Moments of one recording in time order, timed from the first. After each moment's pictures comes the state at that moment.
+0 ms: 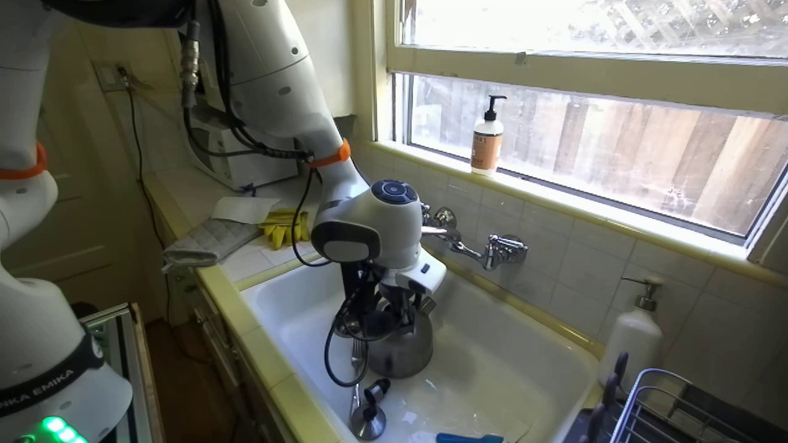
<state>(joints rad) -0.41 0.48 0.14 -2.32 0.40 2.91 -0.24</state>
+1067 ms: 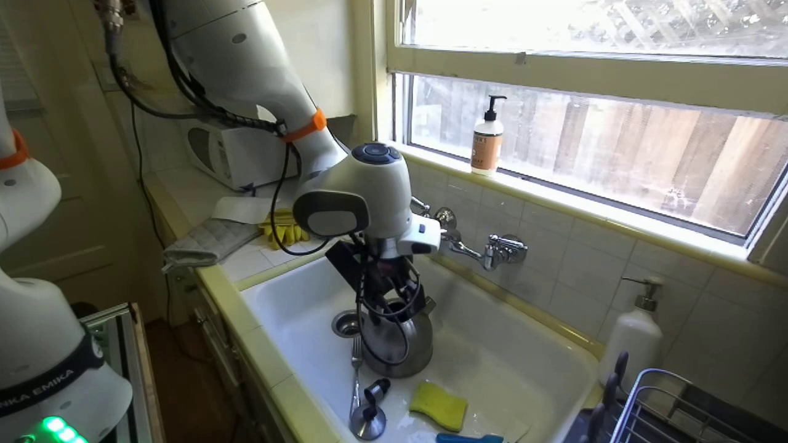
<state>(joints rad) -0.46 0.29 0.18 -2.43 0.32 2.91 -0.55</state>
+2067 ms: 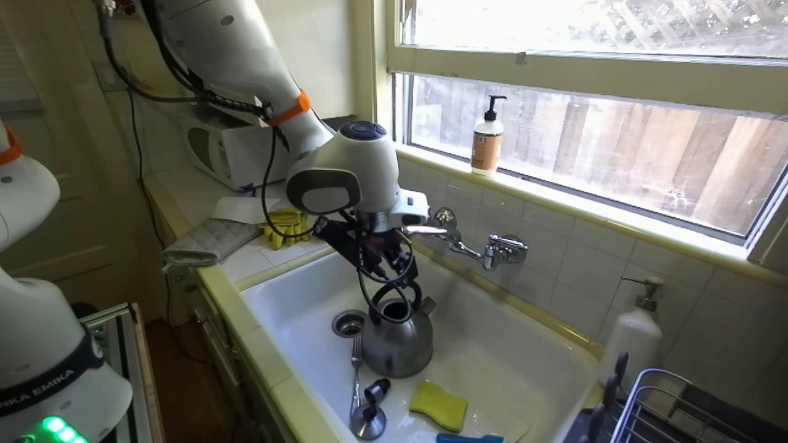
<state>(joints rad) -0.43 0.24 0.26 -2.44 0.33 2.90 -0.56</state>
